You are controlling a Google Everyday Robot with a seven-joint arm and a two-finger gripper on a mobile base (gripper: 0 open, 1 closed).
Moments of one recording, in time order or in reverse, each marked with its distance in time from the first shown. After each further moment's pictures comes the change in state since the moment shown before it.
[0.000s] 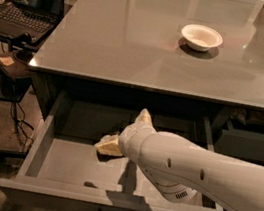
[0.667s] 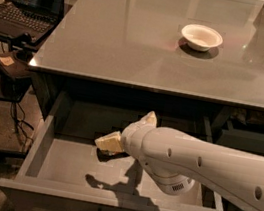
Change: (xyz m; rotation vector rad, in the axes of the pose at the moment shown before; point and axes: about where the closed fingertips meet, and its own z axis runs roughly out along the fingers) arm 0.012 -0.009 0.019 0.004 0.028 0.152
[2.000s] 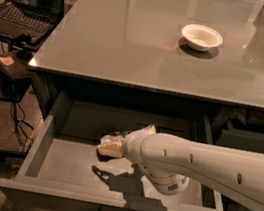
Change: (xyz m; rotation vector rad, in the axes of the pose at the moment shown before) arm 0.048 0.001 0.036 -0.011 0.078 0.136
